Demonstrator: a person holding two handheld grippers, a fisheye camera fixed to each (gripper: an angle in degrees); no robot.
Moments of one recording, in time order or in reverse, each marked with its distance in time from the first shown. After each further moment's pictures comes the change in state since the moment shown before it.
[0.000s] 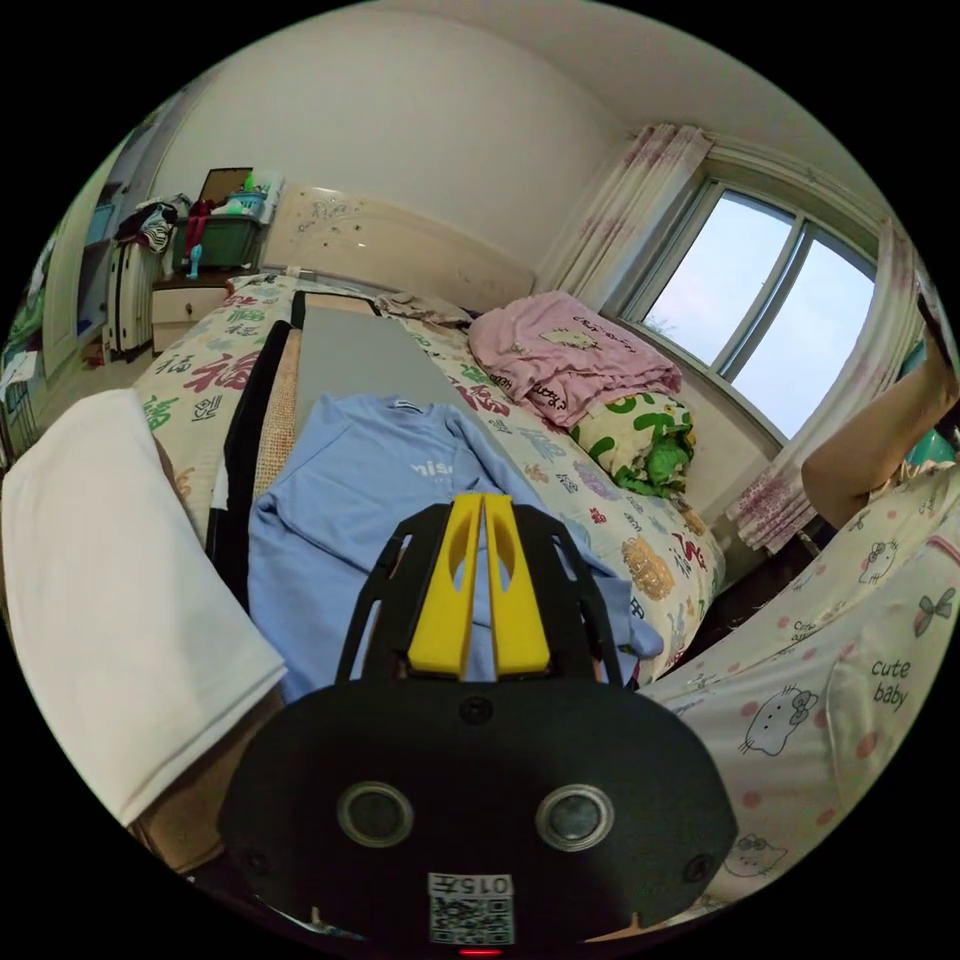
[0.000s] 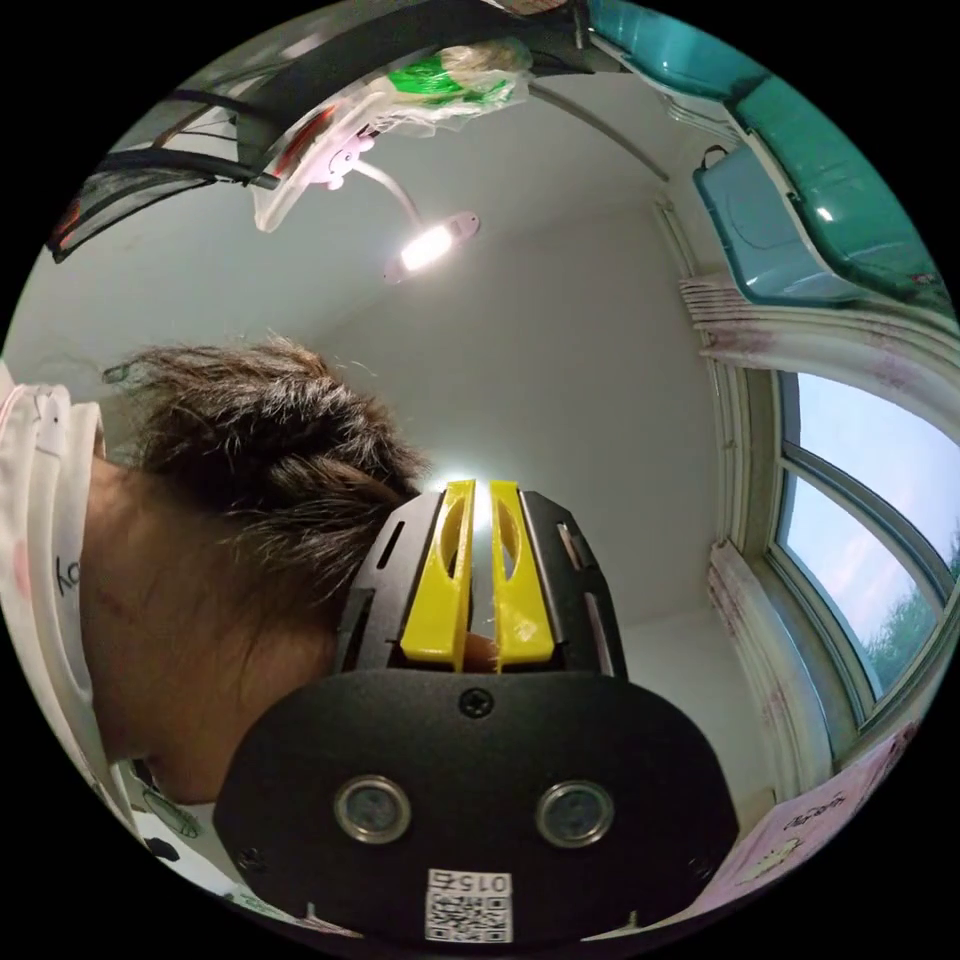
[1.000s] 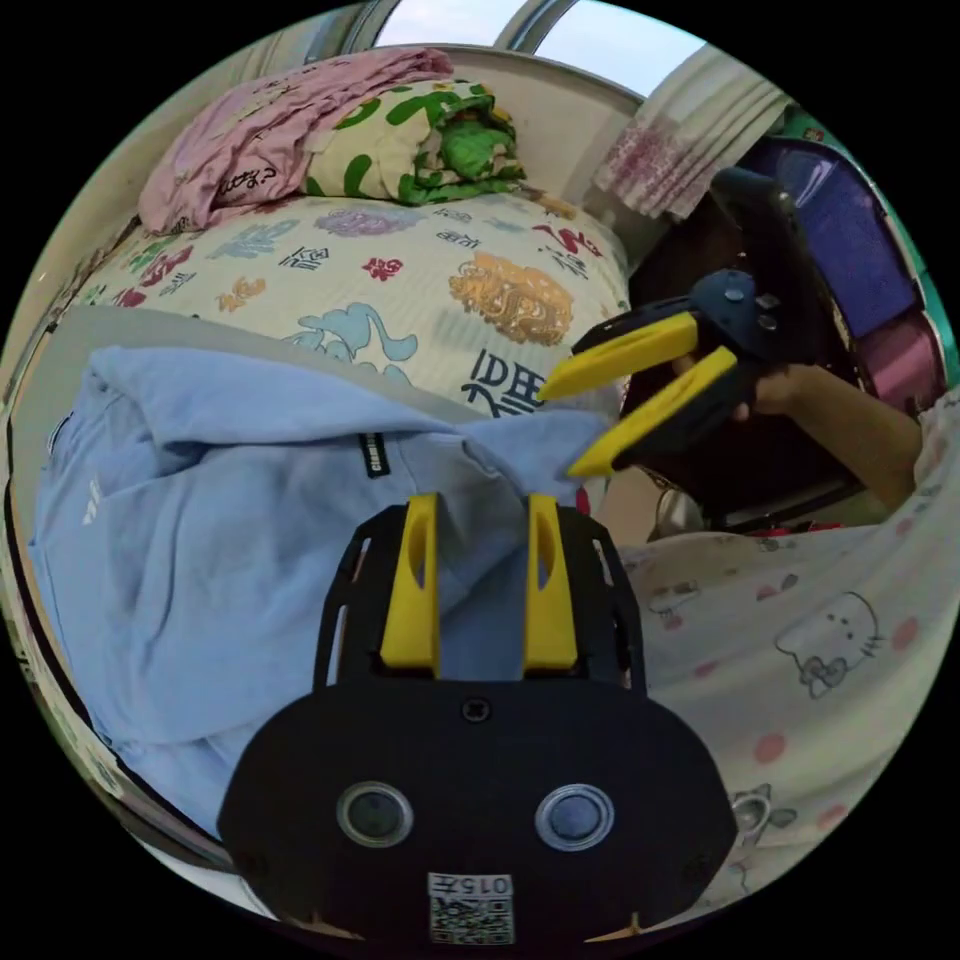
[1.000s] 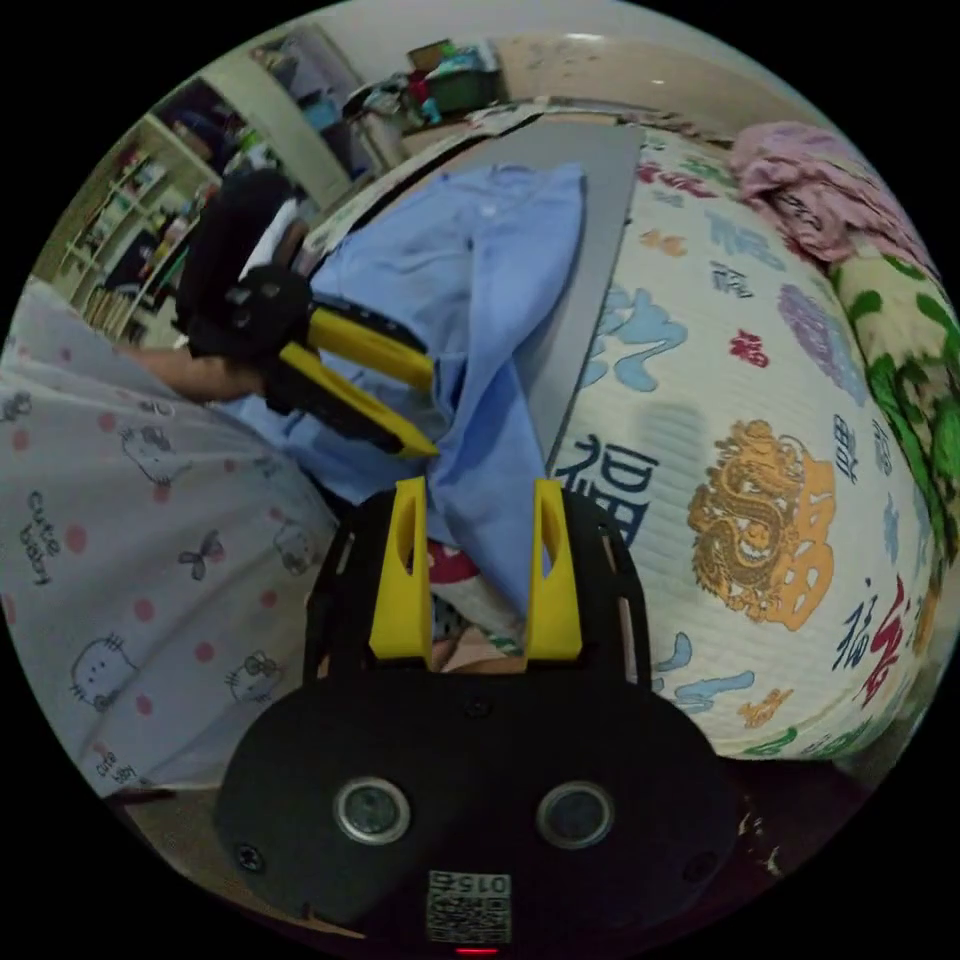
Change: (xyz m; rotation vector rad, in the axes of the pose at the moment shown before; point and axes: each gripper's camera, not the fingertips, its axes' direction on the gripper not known) left arm 0.347 -0.056 0.327 -0.724 0.235 0.646; right arm 0.218 0.635 -0.139 -2.400 -0.274 0.505
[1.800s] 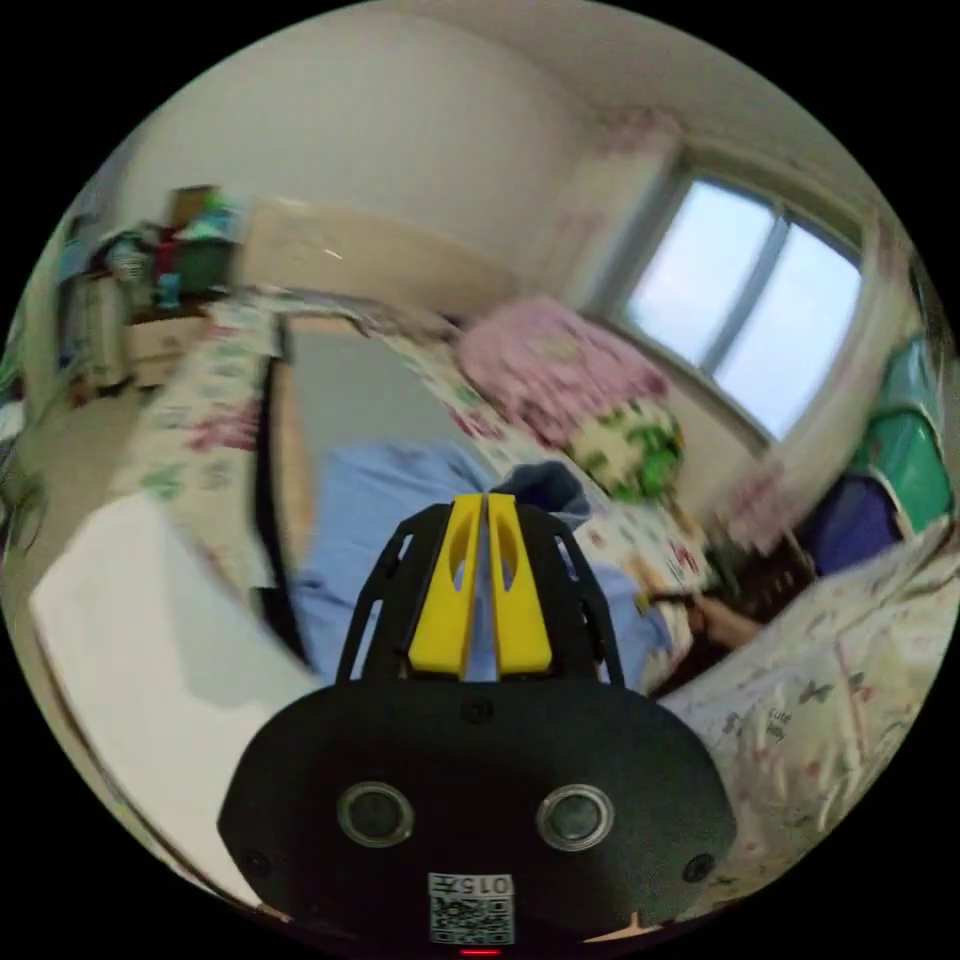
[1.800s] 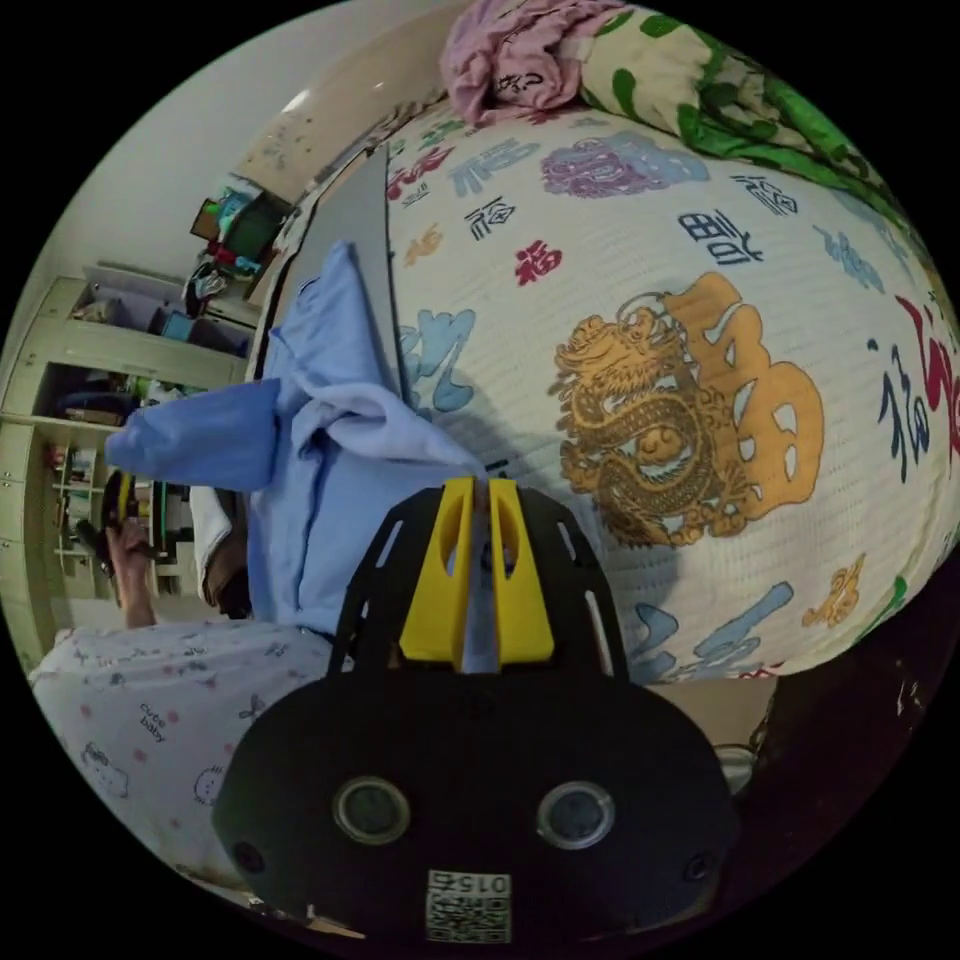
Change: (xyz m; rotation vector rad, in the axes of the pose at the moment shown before) left arm -0.057 0.357 -0.317 0.847 -0.403 -0.748; right arm 0.181 -0.130 -0.073 0.189 -0.138 0.737
